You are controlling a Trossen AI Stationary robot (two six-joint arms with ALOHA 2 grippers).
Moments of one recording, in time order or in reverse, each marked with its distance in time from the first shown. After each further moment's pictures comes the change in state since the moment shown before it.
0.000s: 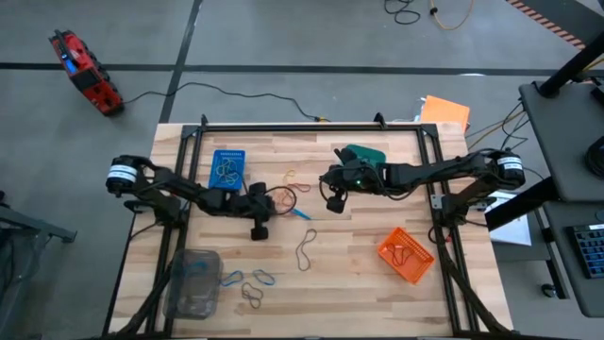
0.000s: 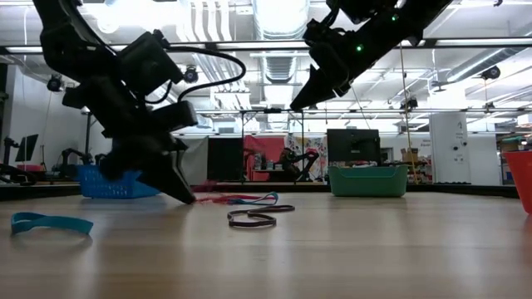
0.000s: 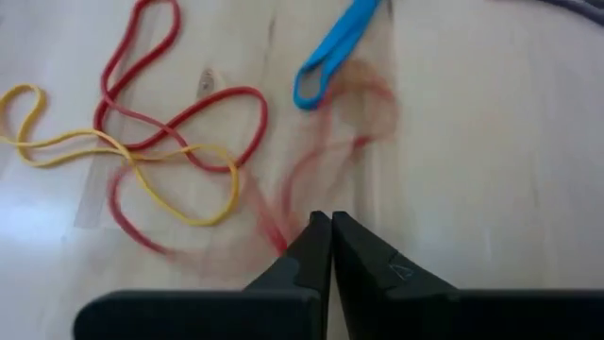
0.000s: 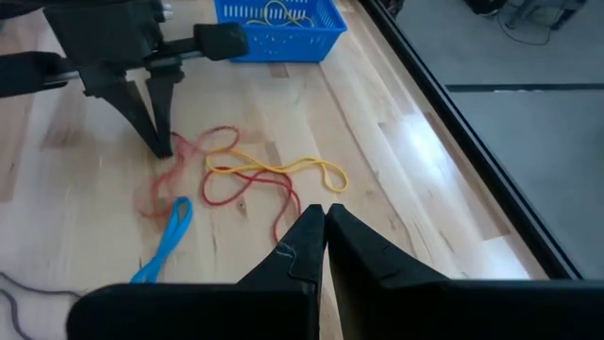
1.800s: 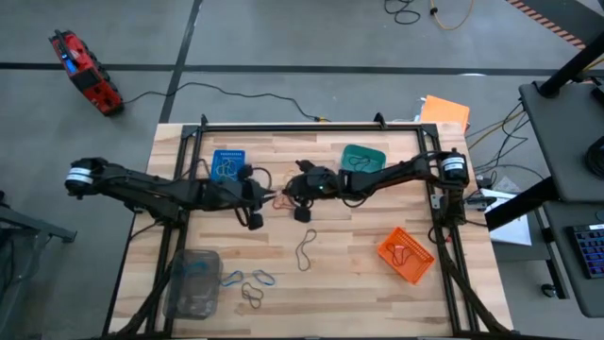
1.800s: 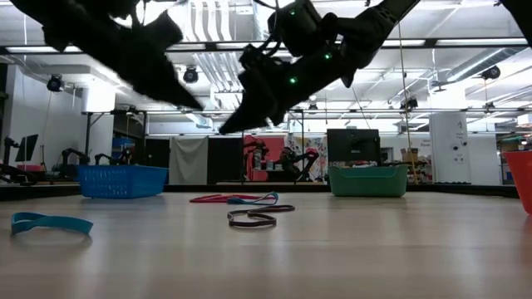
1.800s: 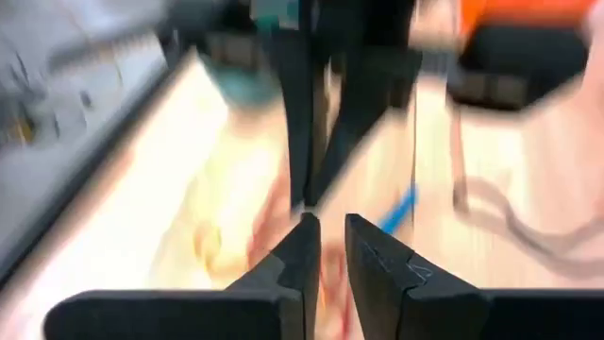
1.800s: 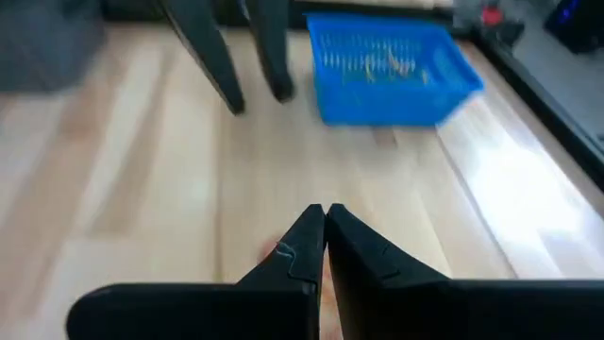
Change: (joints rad) left arm -0.040 -0.439 0.059 -0.159 -0.190 -0.033; right arm 0.005 0.440 0.260 0.282 -0.202 -0.035
